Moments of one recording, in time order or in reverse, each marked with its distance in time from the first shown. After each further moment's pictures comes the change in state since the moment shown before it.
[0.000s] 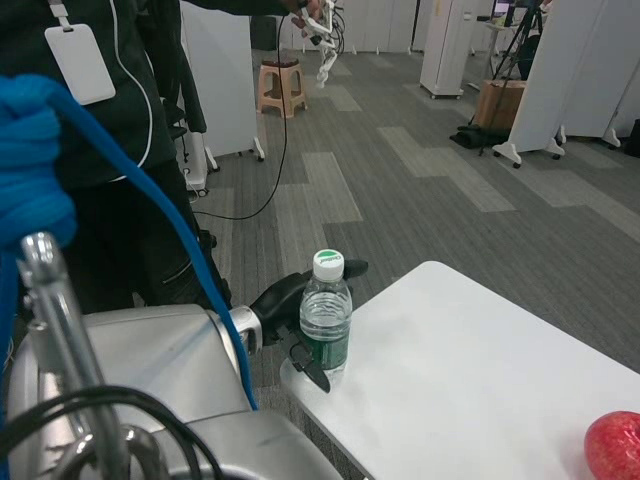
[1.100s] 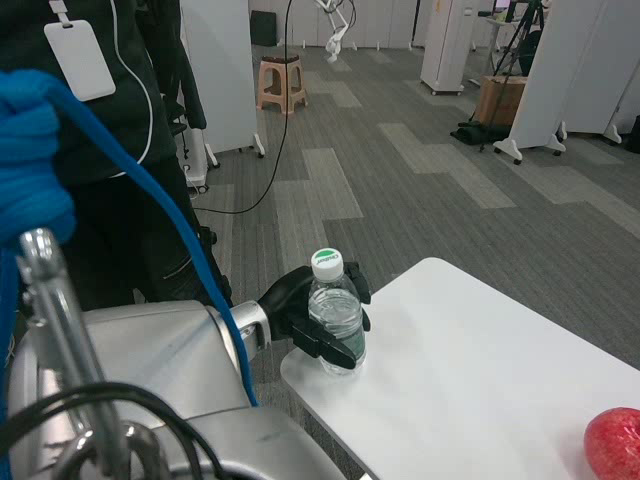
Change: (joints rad) left arm -0.014 0.016 -0.034 0.001 -0.096 -0.001 -0.016; right arm 0.014 0.000 0.000 -0.005 0.008 0.000 0.000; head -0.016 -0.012
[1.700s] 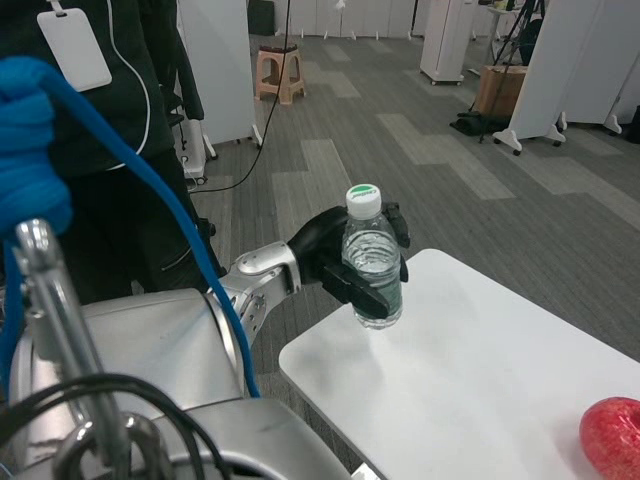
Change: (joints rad) left arm -0.126 0.141 -0.005 -0.245 -0.086 0.292 0.061; right arm 0.015 0.001 -0.001 -0.011 0.001 -0.010 0.000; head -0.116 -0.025
